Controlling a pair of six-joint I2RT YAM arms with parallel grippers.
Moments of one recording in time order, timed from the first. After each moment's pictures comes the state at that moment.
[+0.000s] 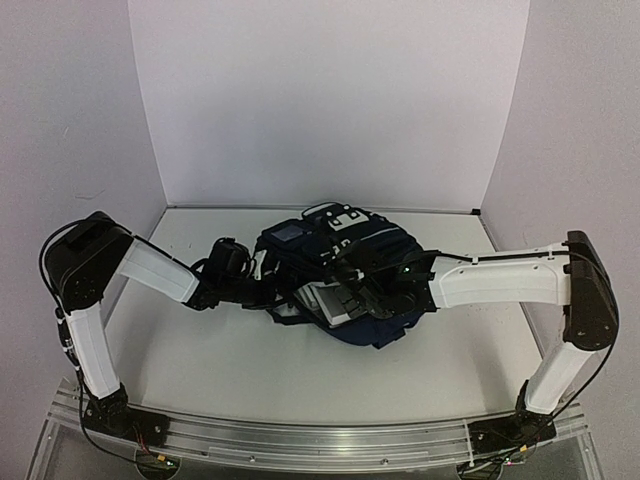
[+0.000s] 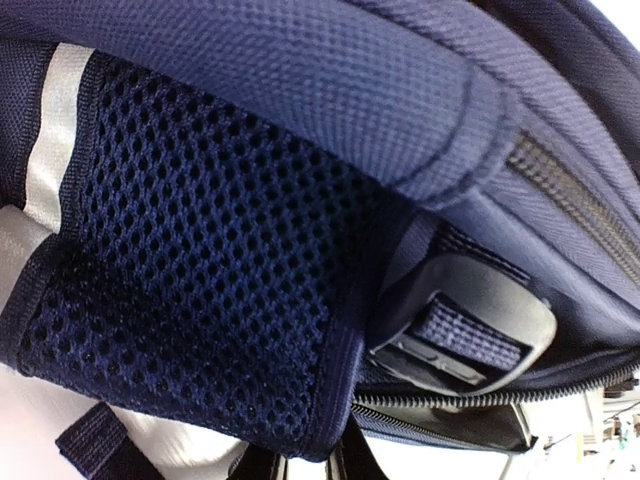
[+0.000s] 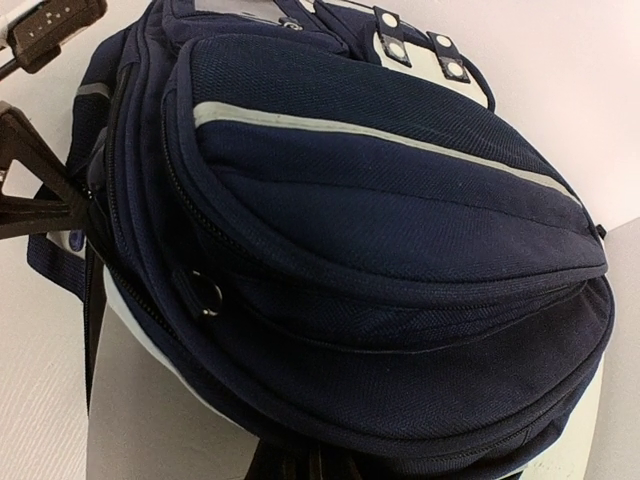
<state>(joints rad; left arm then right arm) -0.66 1.87 0.86 0.40 0.43 -0.61 1.07 1.74 1.26 -0.43 0.66 0.23</state>
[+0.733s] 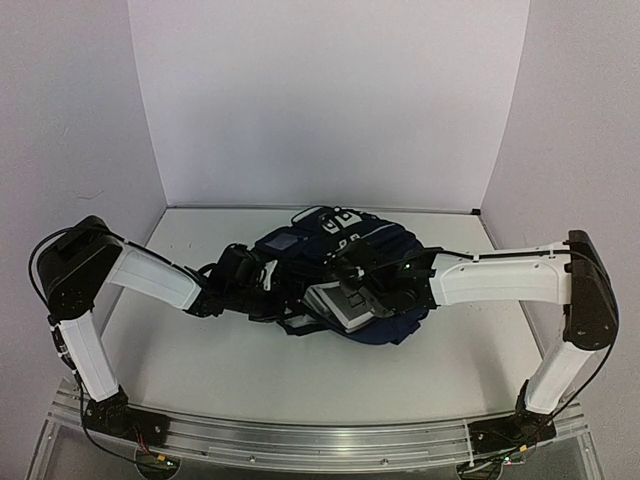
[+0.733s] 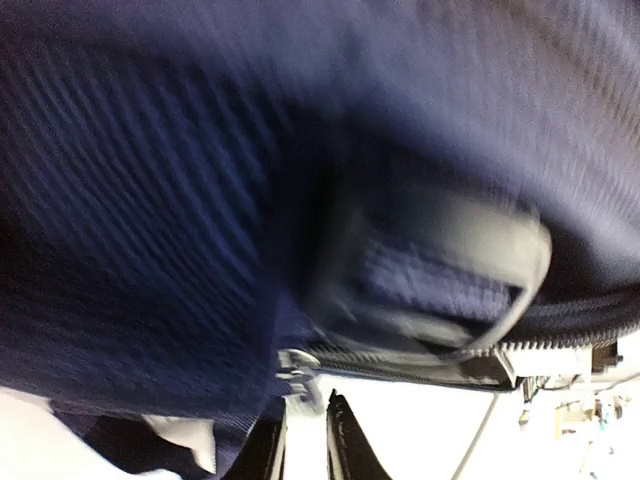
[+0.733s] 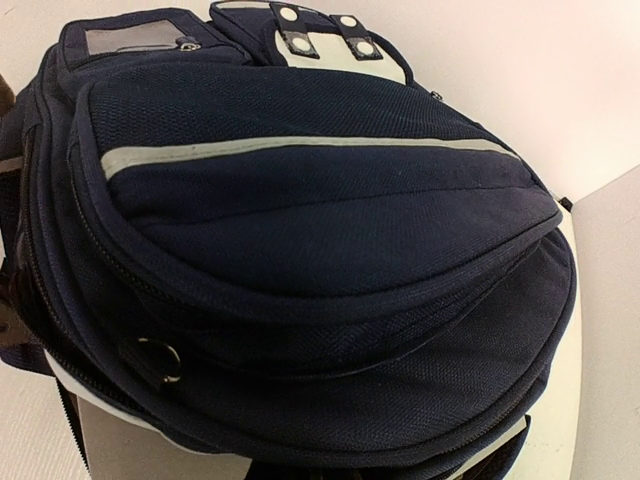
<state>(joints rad) -0.78 1.80 0.85 0.29 0.41 -0.69 1.07 1.74 1.27 -0.47 0.76 0.31</state>
